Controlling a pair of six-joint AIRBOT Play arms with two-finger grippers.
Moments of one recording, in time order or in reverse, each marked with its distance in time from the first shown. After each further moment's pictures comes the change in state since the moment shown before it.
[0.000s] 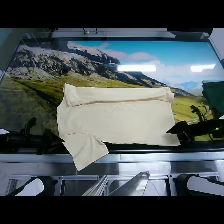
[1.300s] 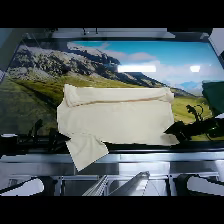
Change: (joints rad) left arm 0.000 -0.174 -0.056 -0.201 0.085 0.198; right arm 0.035 0.000 -0.009 0.028 -0.015 -0.007
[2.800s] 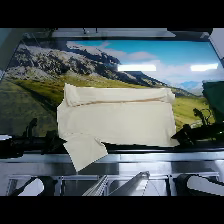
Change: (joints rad) left arm 0.000 0.208 -0.026 0.092 -0.007 -0.051; right arm -0.108 0.044 -0.025 -0.021 0.063 -0.029
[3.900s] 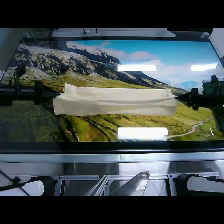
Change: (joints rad) left arm -0.235 -0.332 0.834 -0.180 -0.135 -0.111; right arm 0.113 -0.116 0.354 0.449 -0.224 -0.003
